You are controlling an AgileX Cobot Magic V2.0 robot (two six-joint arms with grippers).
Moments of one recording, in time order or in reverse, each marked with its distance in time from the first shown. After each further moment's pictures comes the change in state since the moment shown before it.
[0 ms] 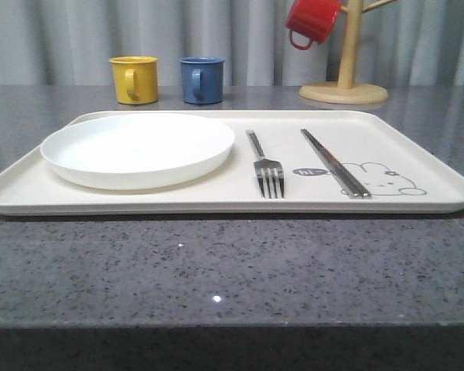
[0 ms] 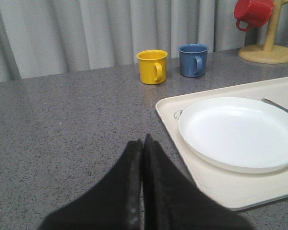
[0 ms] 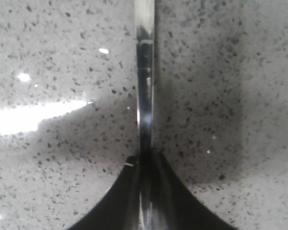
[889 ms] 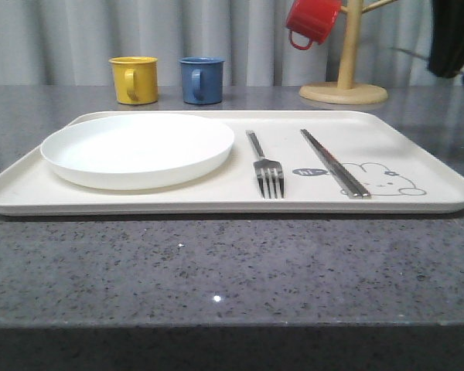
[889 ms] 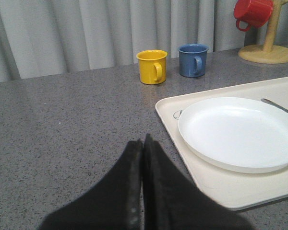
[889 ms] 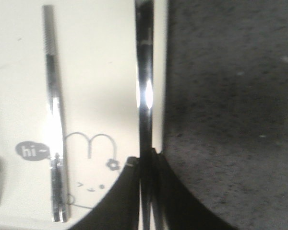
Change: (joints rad) left arm 0.000 0.000 0.000 0.000 0.000 0.000; right arm 0.438 -0.200 -0.019 0.055 0.073 0.246
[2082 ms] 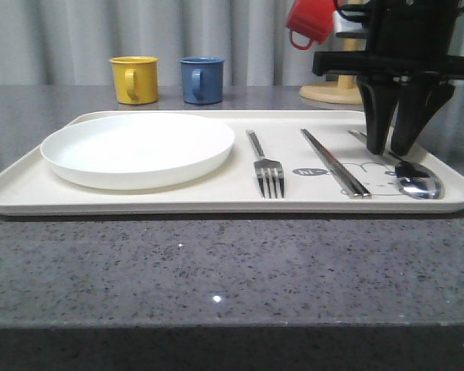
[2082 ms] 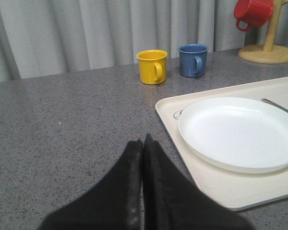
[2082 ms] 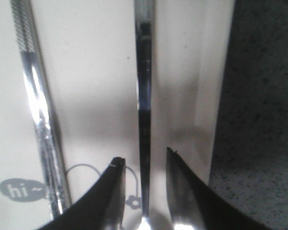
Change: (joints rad) left arm 0.000 0.000 0.000 0.000 0.000 0.000; right arm 0.053 0.157 -0.016 0.009 -0.011 0.111
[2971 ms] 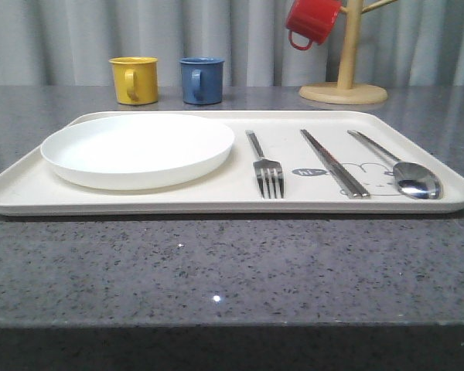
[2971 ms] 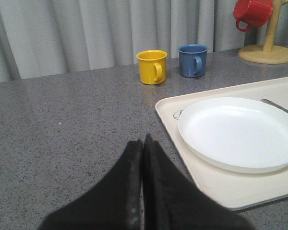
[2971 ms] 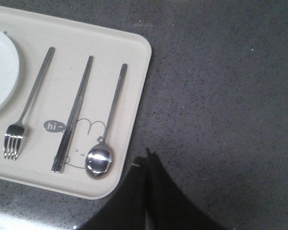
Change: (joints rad) left arm 0.000 0.000 0.000 0.000 0.000 0.000; right arm 0.000 -0.834 0.358 -0.161 -0.182 -0.182
